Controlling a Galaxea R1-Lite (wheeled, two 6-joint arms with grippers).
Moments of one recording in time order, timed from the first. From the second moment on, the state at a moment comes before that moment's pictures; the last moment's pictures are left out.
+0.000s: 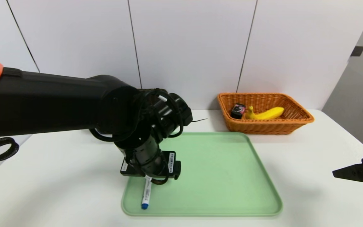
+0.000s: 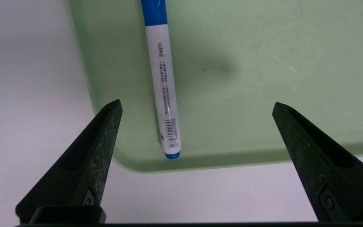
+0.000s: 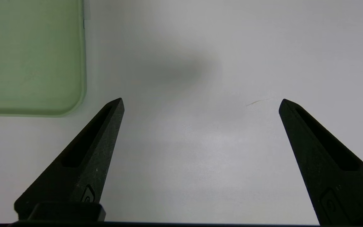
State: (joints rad) left arm -0.78 1.95 -1.59 0.86 0.19 -0.69; right arm 0.08 1.26 -1.02 0.71 -0.08 0.00
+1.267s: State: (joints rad) left arm -0.74 2.09 -1.68 0.92 0.12 -0.69; right arm 0.08 1.25 -1.01 0.71 -0.08 0.00
